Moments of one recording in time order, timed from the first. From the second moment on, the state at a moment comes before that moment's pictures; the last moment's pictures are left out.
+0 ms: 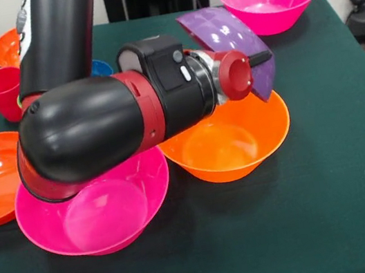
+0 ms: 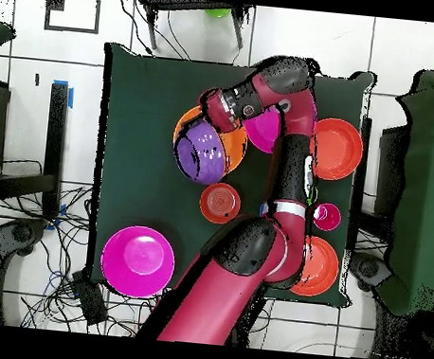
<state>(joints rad) -0.50 0.21 0.86 0.44 0.08 2.05 2.14</state>
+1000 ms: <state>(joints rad) -0.50 0.22 0.94 0.43 0.05 2.05 2.14</state>
